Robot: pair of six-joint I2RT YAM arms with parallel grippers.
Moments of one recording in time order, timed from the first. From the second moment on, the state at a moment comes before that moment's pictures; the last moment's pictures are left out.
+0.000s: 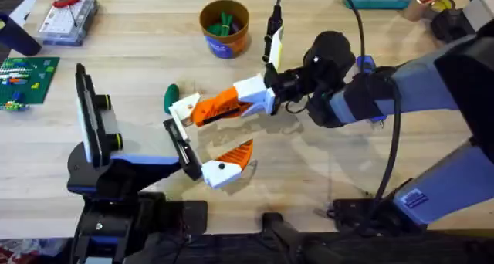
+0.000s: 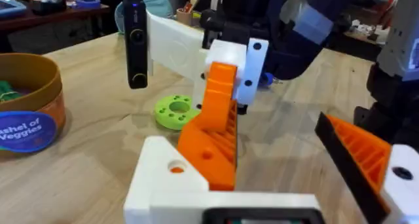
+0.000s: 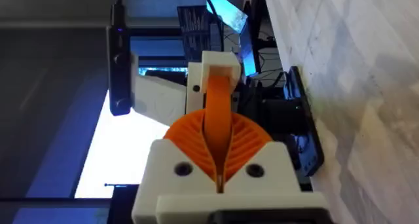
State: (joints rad) left arm -0.04 0.00 0.00 -0.09 1.03 -0.06; right arm 0.55 1.86 0.65 1.29 -1.31 1.62
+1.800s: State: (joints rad) left arm -0.04 0.00 0.00 -0.09 1.05 -0.08; right arm 0.59 1.86 0.76 1.00 -1.29 1.39
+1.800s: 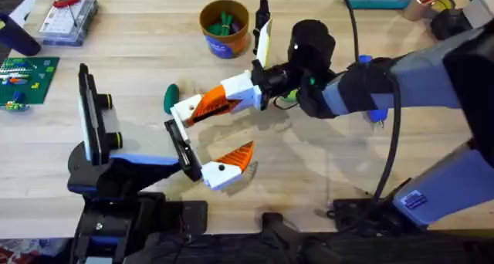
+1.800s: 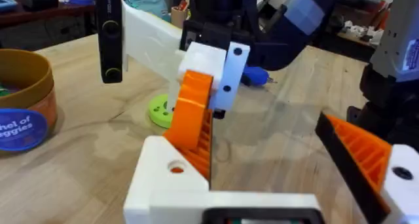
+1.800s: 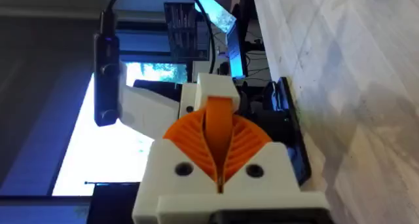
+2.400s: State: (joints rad) left arm -0.04 0.00 0.00 -0.09 1.08 -0.08; right arm 0.59 1.86 0.77 1.00 -1.27 1.38
